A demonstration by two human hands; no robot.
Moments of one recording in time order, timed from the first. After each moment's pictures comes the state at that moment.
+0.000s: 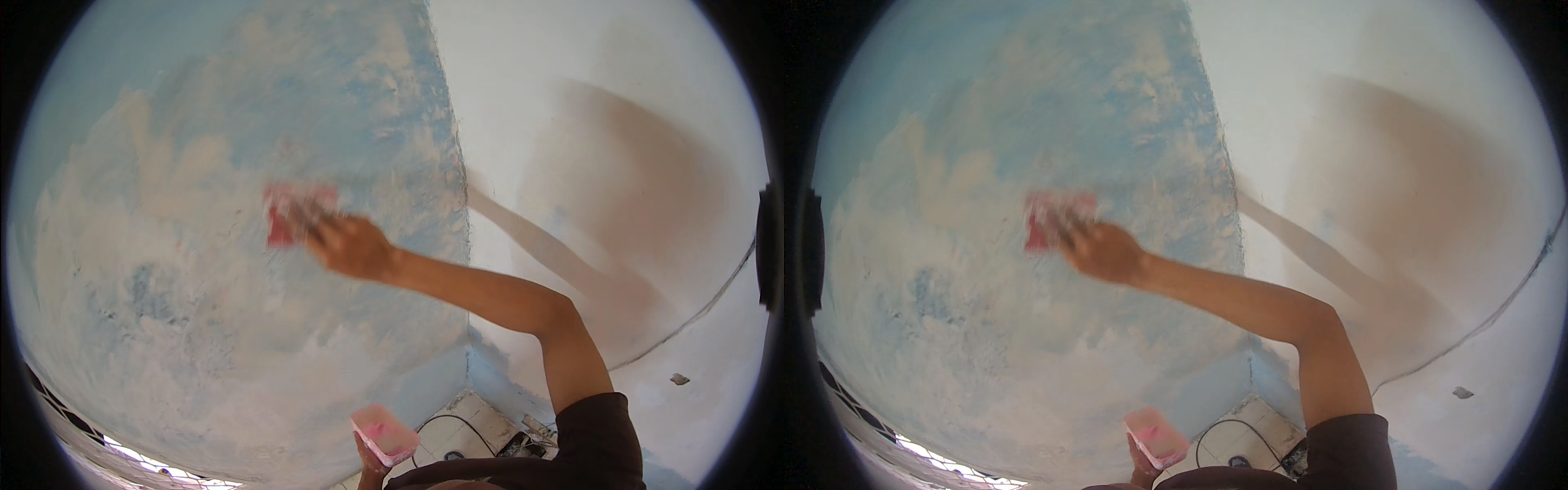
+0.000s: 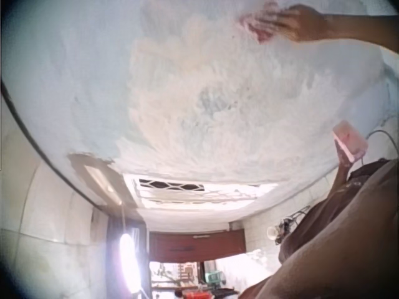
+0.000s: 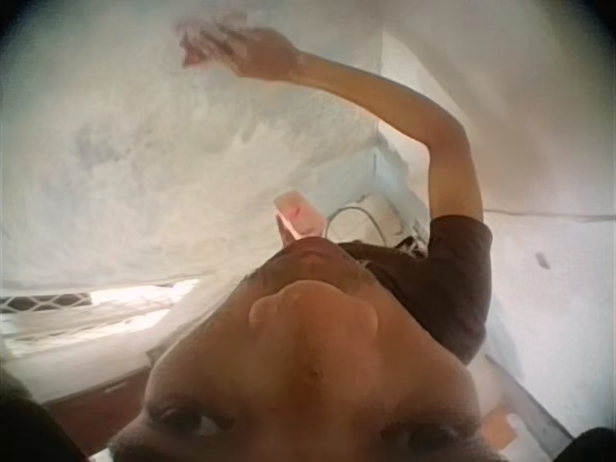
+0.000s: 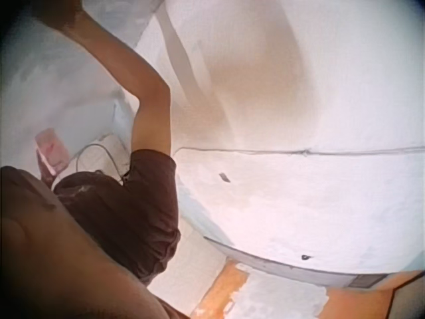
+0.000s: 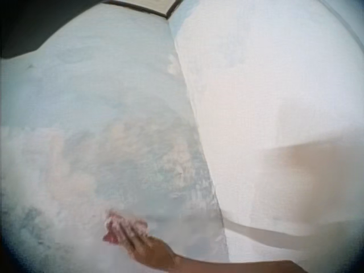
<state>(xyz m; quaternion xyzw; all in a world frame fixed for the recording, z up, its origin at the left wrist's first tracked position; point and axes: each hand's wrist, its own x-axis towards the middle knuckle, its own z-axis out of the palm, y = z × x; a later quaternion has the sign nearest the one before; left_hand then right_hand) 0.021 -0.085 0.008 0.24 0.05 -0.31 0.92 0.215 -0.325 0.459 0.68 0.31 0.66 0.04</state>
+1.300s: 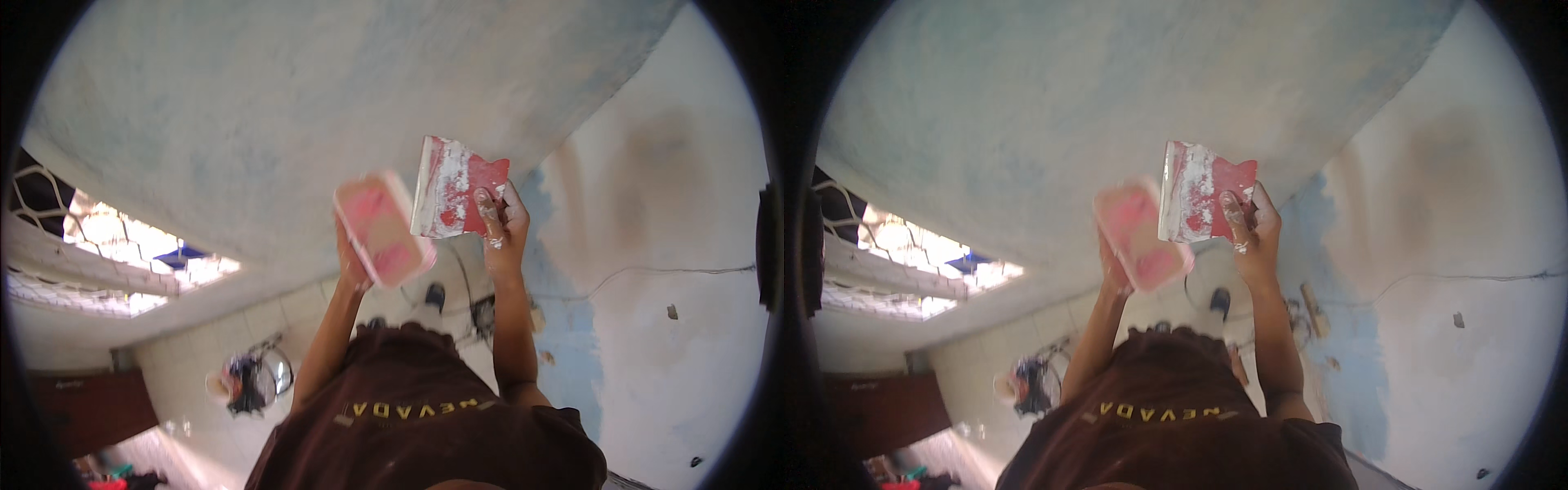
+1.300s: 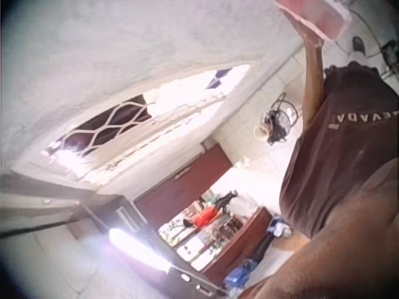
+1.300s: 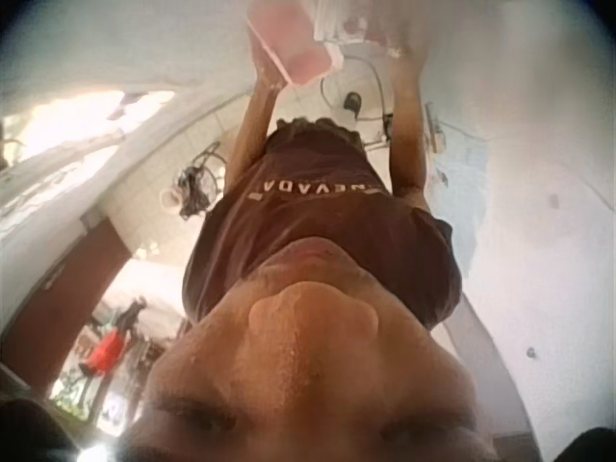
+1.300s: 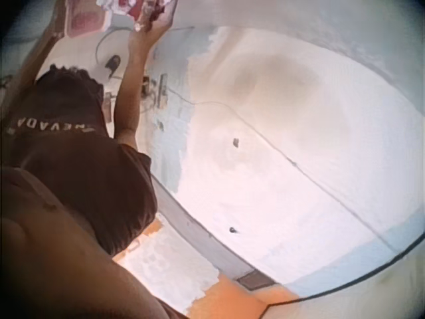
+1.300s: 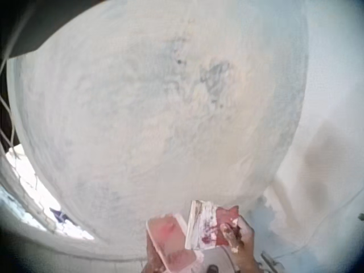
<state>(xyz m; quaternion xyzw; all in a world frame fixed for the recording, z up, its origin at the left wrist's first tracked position) -0.002 0.196 0.118 0.30 -0.10 -0.07 0.95 -0.038 0.001 0.245 0.68 0.02 0.23 -0.70</state>
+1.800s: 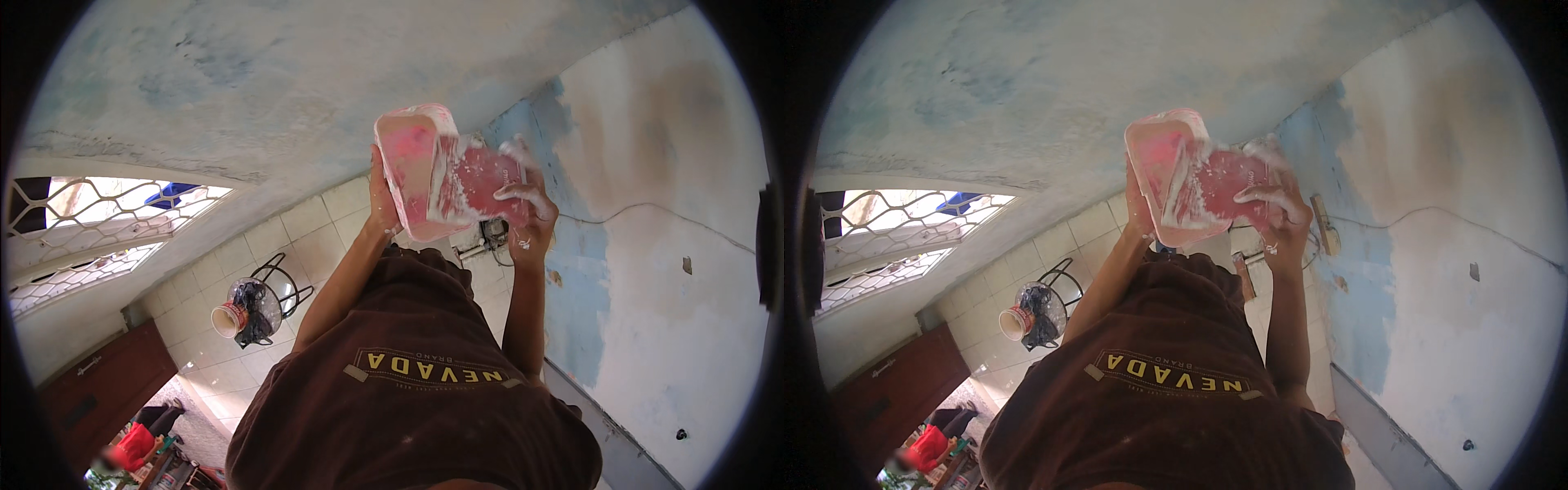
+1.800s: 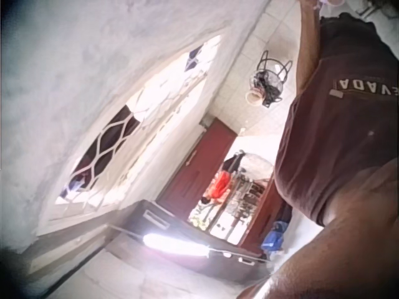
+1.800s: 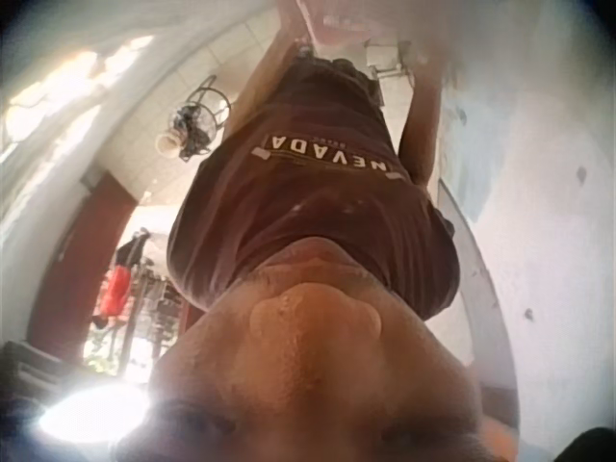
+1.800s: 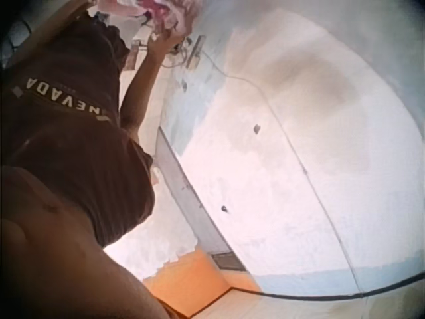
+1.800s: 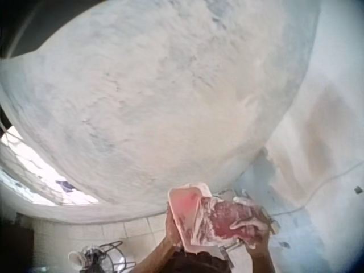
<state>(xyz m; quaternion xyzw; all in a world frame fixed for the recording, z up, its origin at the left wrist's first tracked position) -0.045 0.168 0.045 0.14 0.02 -0.29 0.95 -0.118 -0.009 0.175 0.76 0.10 0.26 -0.59</state>
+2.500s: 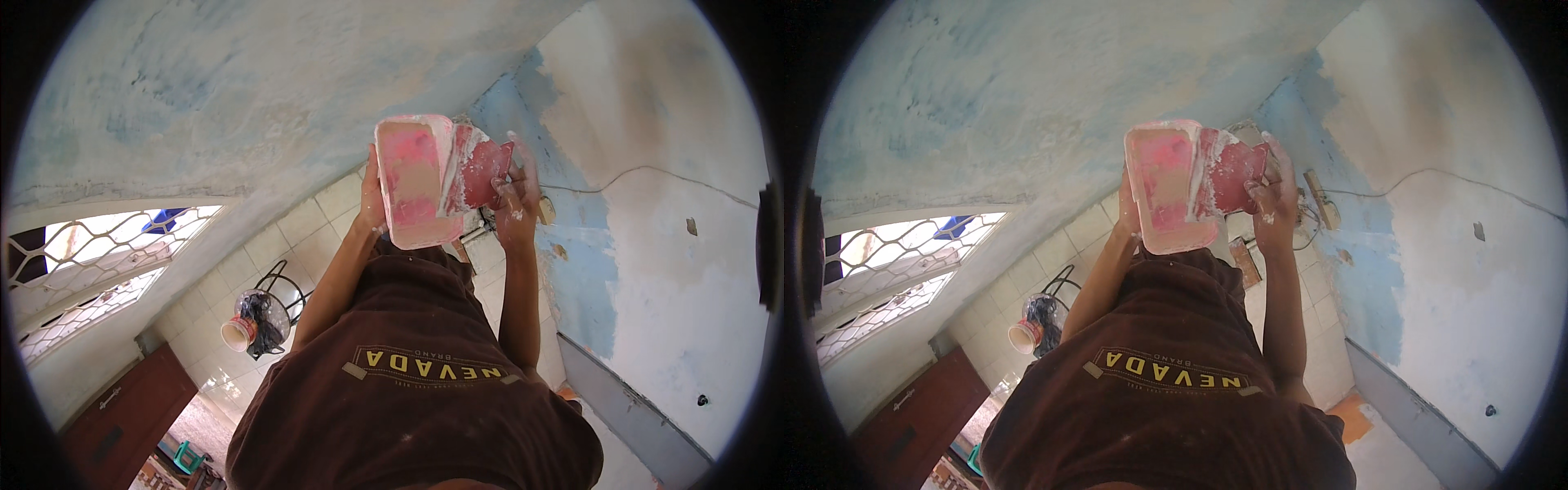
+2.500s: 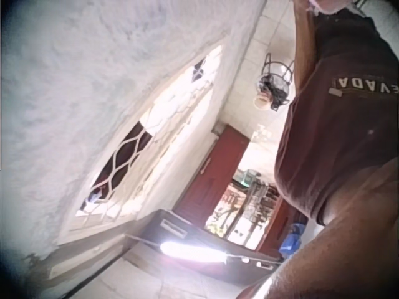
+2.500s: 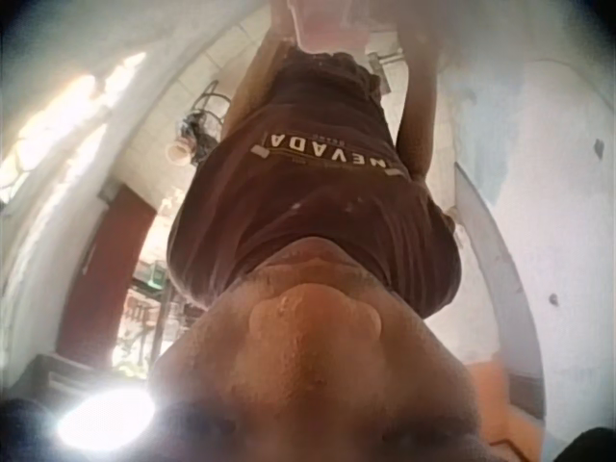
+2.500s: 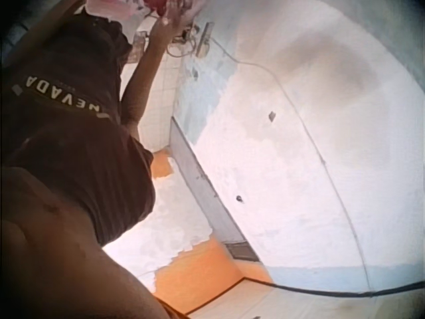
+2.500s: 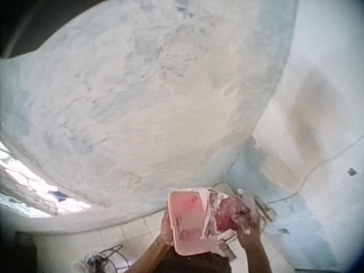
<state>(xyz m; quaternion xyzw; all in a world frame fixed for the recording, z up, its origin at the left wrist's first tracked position) -0.049 0.169 0.040 0.28 0.01 -0.38 0.88 -0.143 -0.036 0.126 0.62 -0.10 0.18 -0.75</state>
